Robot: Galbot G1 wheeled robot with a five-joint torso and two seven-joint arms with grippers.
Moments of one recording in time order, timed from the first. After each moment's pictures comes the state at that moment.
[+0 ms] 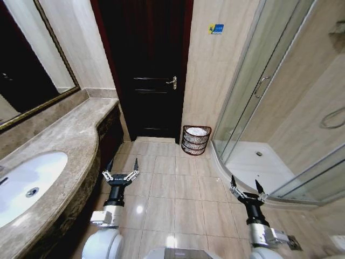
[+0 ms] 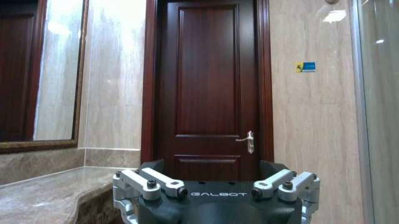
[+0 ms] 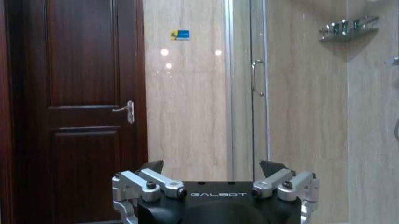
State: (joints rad) left arm 1.77 -1.48 -0.53 -2.34 -0.05 -0.16 -0.10; right arm -1.85 1.43 0.69 2.23 0.23 0.22 0.09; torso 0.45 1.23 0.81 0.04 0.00
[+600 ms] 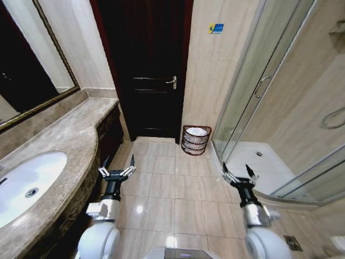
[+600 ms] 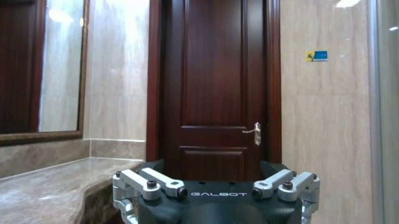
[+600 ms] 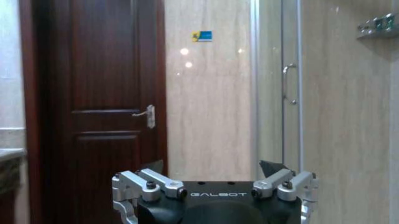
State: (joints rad) left arm 1.67 -1.41 -0.56 -2.34 -0.13 -0.01 -0.14; right arm -1.60 1.30 0.64 2.26 0.30 -0.06 0.15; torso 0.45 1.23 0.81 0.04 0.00
